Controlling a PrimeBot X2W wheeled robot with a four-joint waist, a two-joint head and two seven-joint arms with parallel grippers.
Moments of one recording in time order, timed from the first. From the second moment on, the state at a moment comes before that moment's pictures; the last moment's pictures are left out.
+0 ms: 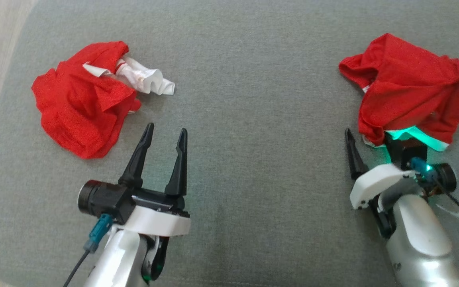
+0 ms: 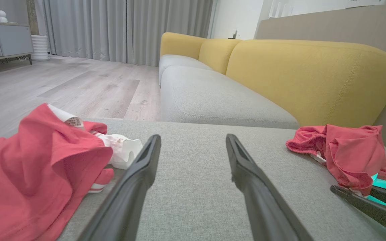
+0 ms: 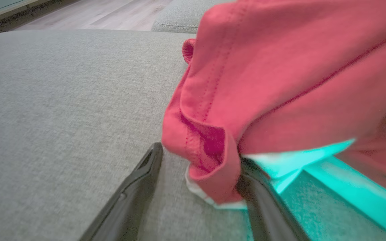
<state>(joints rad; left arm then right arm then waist) -0.22 0.07 -0.36 0.19 -0.28 -0.03 -0.25 -0.39 -0.05 -0.01 0.68 -0.07 0.12 -0.15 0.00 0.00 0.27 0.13</state>
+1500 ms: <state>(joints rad) -0.10 0.05 -0.29 0.19 -0.27 -0.04 -0.25 -0.23 -0.05 -0.04 0.39 0.38 0.12 -0.07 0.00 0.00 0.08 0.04</state>
